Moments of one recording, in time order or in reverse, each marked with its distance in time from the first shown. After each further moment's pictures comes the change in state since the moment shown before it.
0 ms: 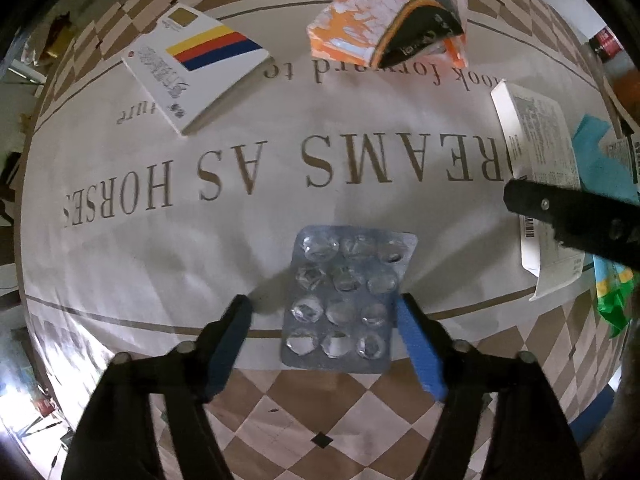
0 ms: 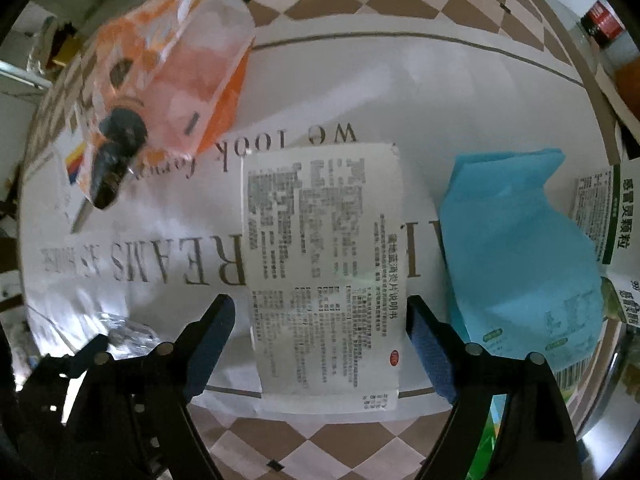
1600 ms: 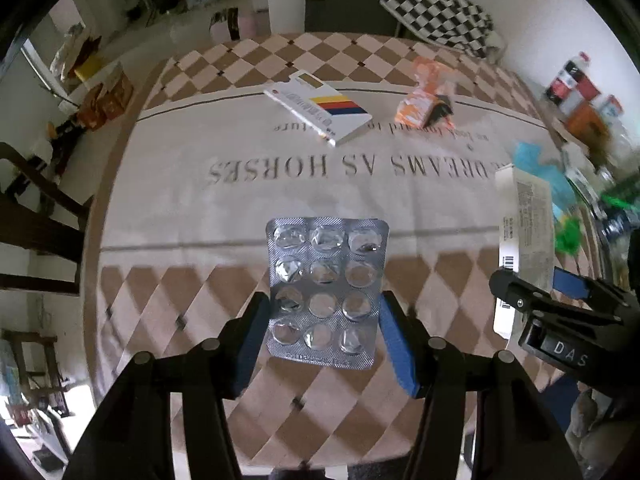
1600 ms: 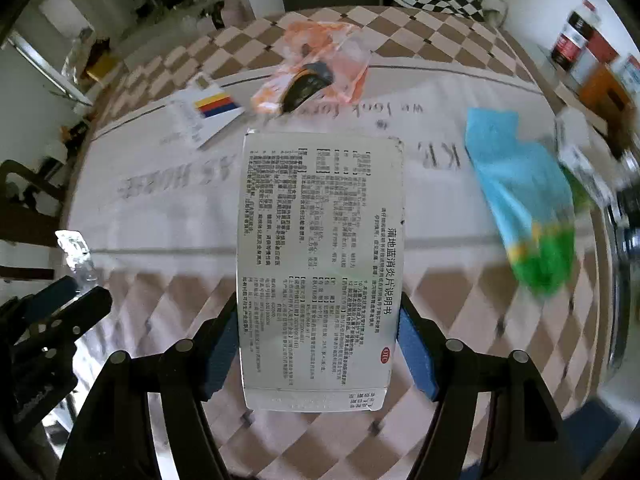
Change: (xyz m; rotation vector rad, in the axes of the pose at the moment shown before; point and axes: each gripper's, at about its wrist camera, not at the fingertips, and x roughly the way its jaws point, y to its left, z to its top) left arm -0.114 0.105 -0.139 -0.006 -0.288 -0.053; right arm -0.102 0.105 -0.165 -0.032 -0.243 0.034
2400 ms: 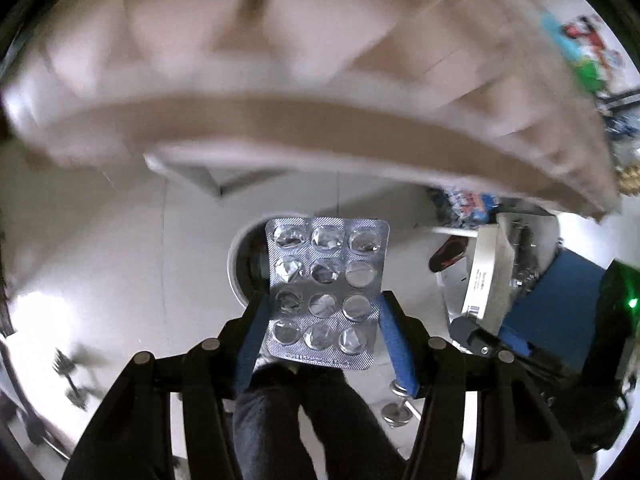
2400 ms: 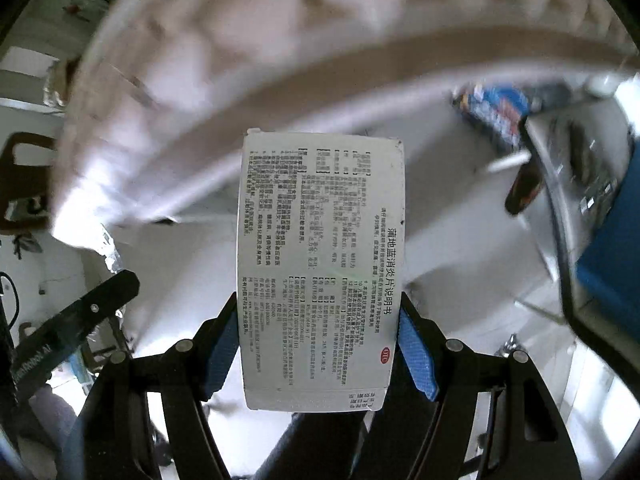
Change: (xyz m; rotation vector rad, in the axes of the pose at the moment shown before) left arm 0.118 0.110 -0.277 -0.167 0.300 -0.168; right arm 0.076 0.063 -0.375 0.261 0.231 0.135
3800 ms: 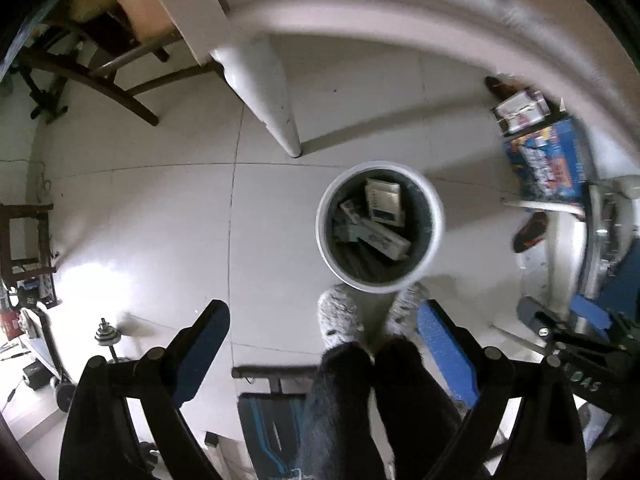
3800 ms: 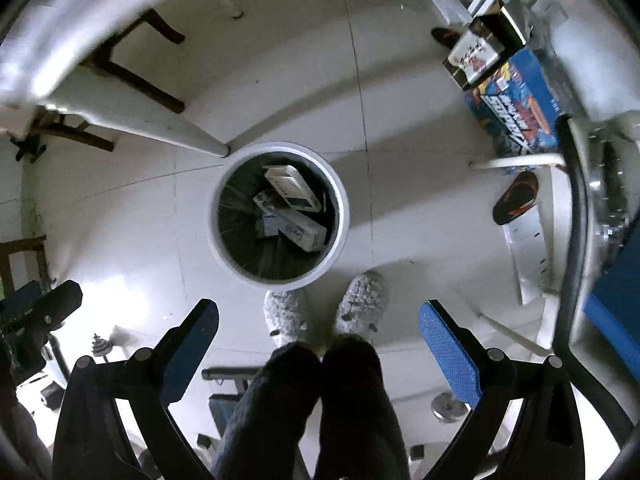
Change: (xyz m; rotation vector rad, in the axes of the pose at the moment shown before) left arm 0.014 0.065 -0.072 -0.030 0.024 0.229; right arm 0.122 0.019 -0.030 -0.210 0.085 -0.214
